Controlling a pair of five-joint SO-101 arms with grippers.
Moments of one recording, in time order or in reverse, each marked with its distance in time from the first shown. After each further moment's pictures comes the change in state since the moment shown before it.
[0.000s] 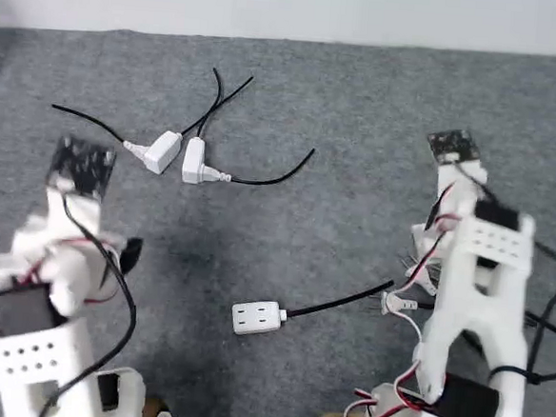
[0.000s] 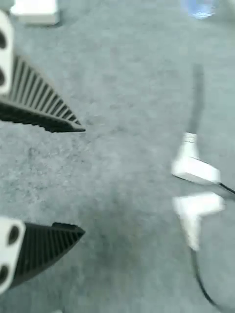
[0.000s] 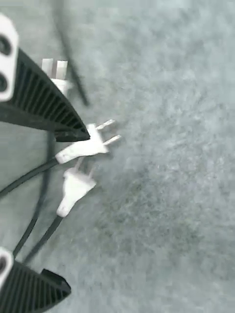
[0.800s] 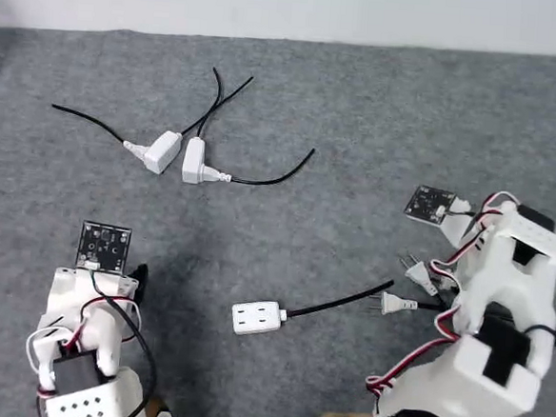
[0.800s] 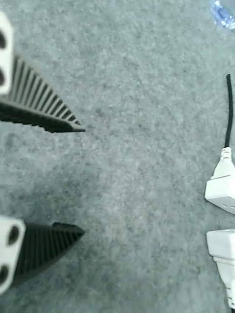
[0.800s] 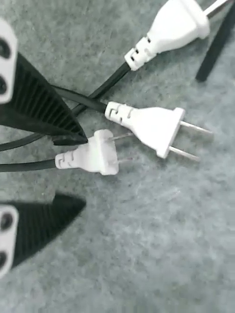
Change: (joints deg) left arm -4.2 -40.0 50.7 -22.1 0.4; right arm 11.5 22.7 -5.1 -6.5 57.1
